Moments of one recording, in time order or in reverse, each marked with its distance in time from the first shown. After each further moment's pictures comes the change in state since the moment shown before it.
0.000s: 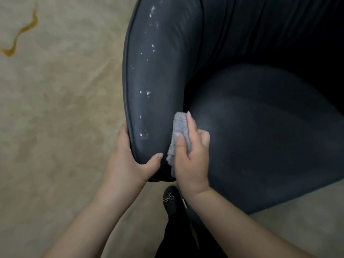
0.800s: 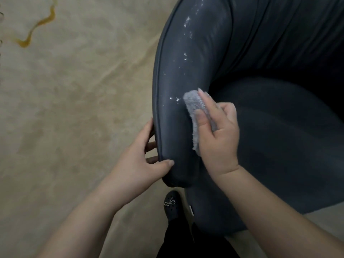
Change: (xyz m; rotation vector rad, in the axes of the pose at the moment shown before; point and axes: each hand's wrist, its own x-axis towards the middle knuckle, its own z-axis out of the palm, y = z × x) left_hand 0.015 -0.007 -0.037 -0.336 -0.314 -0.014; right_hand 0.049 -0.060 -0.001 -0.117 -0.020 -0.394
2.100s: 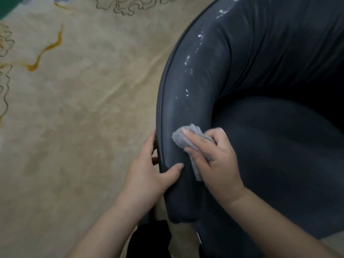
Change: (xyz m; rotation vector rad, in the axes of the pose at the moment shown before) left_hand 0.047 0.016 -0.004 0.169 0.194 0.021; right_hand 0.027 0.001 0.001 -0.093 -0.193 -0.185
